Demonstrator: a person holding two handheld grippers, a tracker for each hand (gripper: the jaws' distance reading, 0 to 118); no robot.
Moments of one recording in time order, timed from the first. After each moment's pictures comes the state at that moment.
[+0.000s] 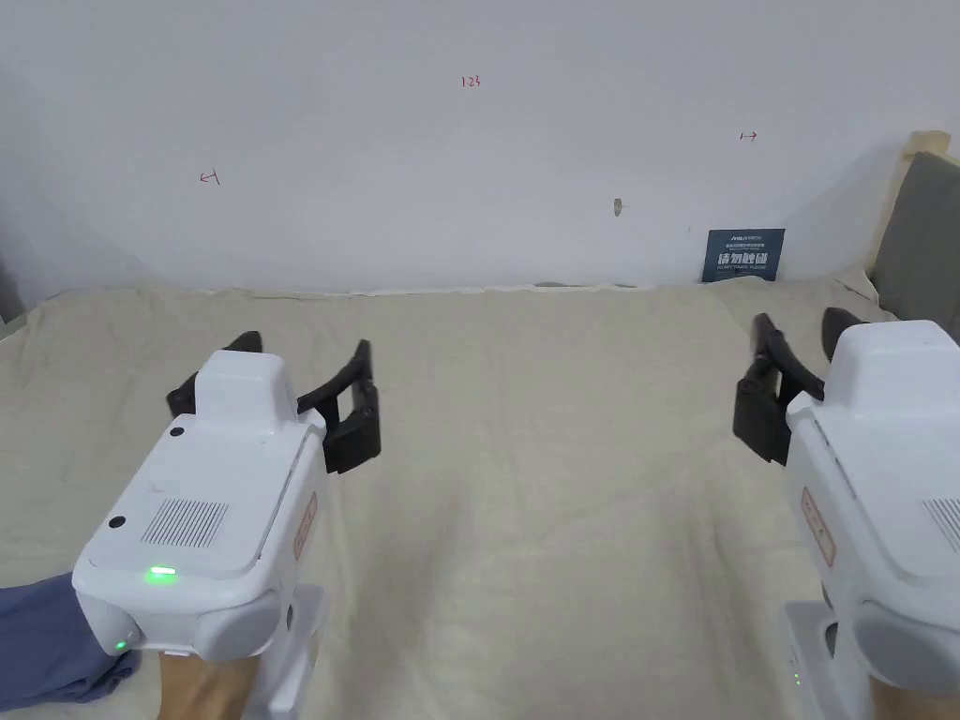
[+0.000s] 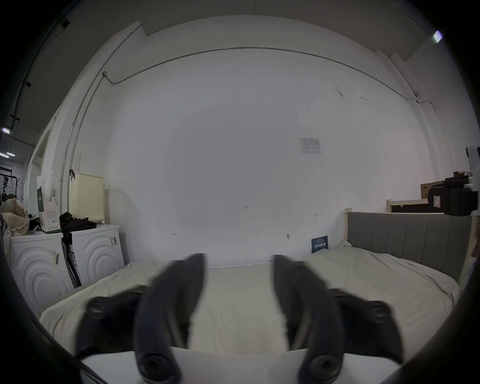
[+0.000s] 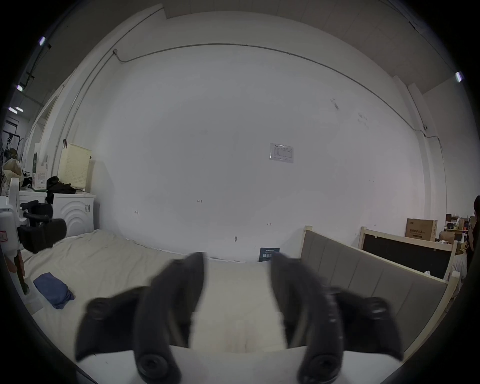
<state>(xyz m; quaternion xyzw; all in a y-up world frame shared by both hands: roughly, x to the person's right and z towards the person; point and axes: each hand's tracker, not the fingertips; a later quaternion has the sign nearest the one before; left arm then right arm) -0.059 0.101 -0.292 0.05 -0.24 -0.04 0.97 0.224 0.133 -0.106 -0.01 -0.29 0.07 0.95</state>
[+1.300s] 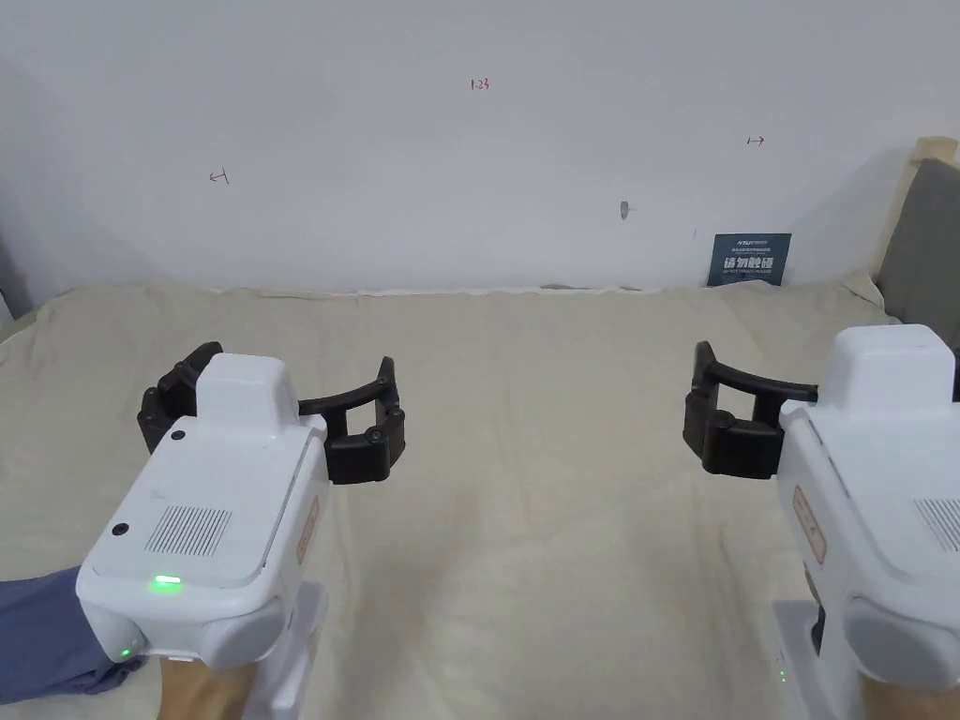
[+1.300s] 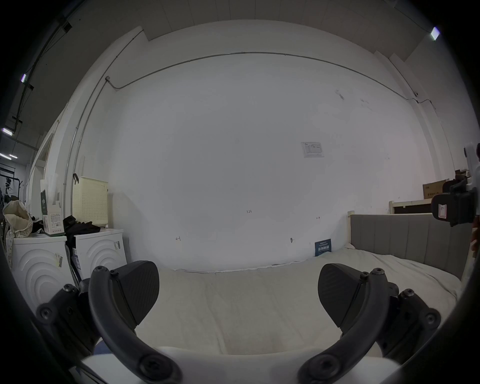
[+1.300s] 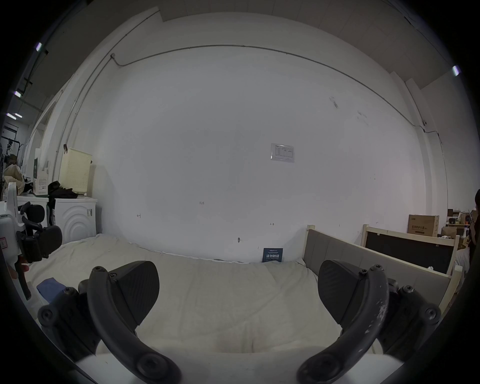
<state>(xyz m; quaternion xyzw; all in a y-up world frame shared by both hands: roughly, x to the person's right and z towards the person) -0.067 0.100 -0.285 0.07 -0.23 -0.04 0.97 0.214 0.132 -0.111 0.00 -0.28 0.05 0.96</state>
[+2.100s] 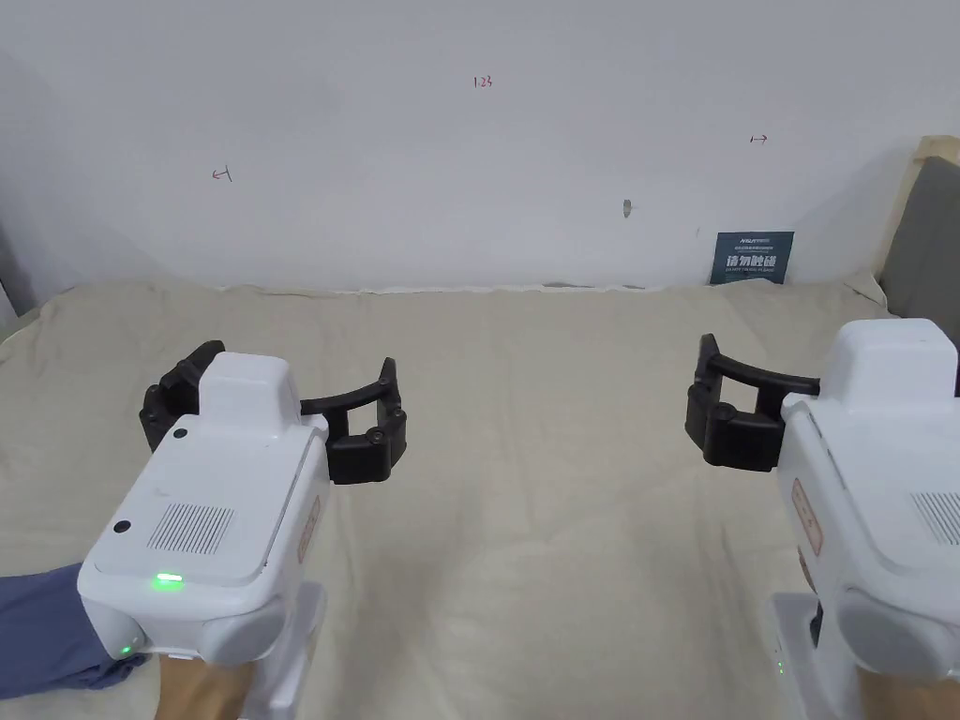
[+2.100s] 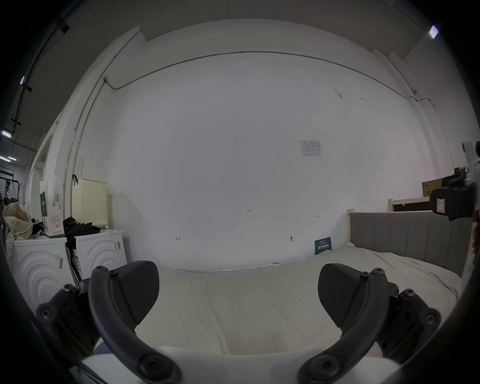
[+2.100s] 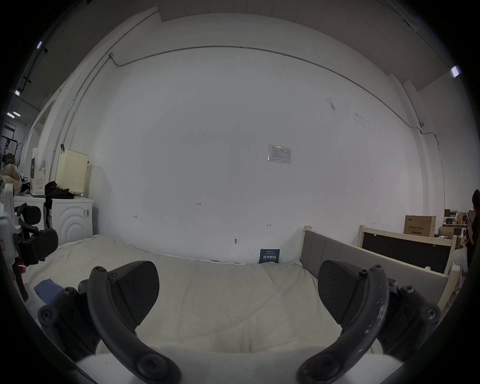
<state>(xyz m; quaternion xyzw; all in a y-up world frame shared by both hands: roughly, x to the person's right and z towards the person) -0.070 0.098 -0.284 0.07 -0.23 -0.04 0.97 0.211 0.133 -0.111 0.00 -0.30 0.06 0.95</state>
